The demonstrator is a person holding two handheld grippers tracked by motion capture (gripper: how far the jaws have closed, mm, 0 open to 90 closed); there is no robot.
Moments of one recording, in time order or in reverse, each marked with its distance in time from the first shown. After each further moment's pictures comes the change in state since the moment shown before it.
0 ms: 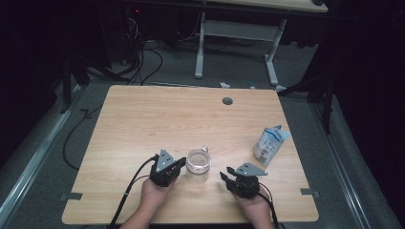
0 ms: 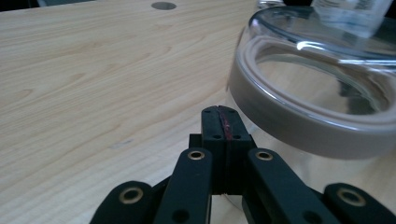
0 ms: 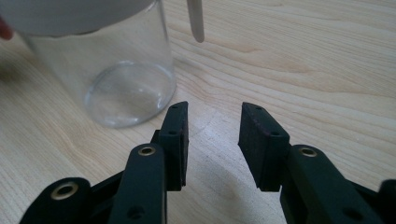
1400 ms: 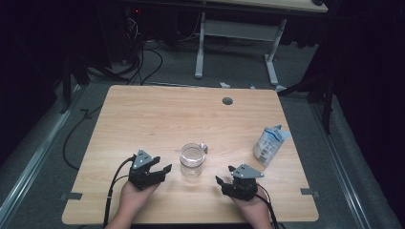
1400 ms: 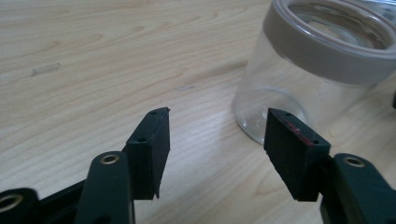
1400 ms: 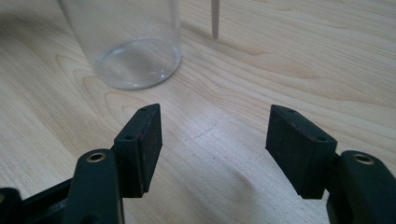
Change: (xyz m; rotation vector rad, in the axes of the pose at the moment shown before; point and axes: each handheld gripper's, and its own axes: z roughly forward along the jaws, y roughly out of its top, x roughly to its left) left arm 0.021 0.001 -0.006 -0.324 0.126 -0.566; right arm 0.006 0.000 0.002 0.001 -0.002 -0.058
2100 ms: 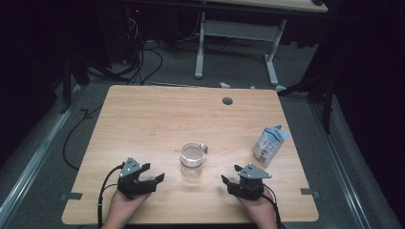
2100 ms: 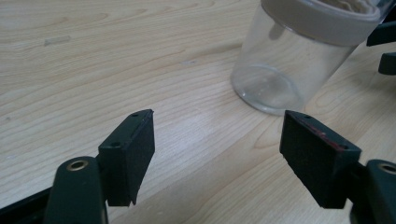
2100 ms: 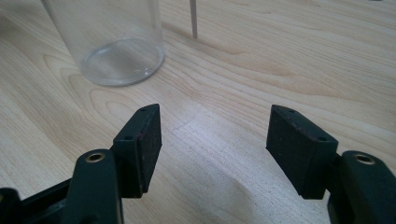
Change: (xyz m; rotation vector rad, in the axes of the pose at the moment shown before) left arm 0.014 -0.003 -0.035 0.025 -0.047 -0.039; right arm -0.011 -0.005 -0.011 -0.024 -0.021 0.004
